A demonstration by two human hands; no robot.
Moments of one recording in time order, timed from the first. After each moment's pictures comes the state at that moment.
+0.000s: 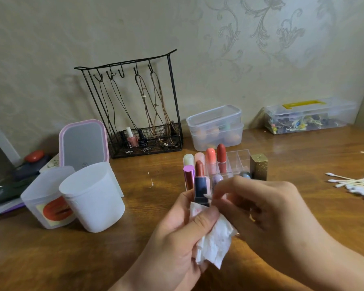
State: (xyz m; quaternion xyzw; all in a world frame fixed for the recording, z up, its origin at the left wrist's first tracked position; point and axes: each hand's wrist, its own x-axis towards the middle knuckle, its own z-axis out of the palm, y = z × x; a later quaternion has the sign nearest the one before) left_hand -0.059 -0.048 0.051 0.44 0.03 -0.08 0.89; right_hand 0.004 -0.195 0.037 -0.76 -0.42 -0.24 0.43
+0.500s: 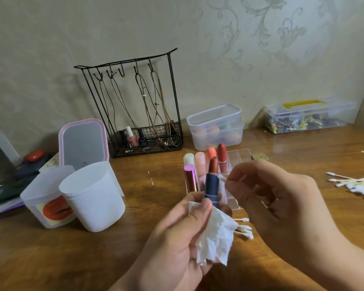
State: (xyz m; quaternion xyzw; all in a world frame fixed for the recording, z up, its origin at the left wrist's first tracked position) left_hand -0.061 -0.047 0.052 0.41 0.07 -0.07 0.91; right_hand 0.005 -0.196 0.041 -0.76 -0.35 -0.31 0.45
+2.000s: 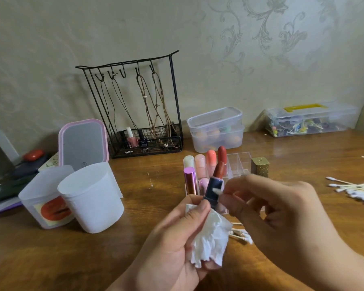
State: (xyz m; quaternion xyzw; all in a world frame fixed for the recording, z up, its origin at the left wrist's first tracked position) left_hand -0.055 -0.044 0.048 0.44 0.06 -0.08 0.89; right_hand 0.002 -0.199 0.042 -0.78 -0.38 -0.29 0.40
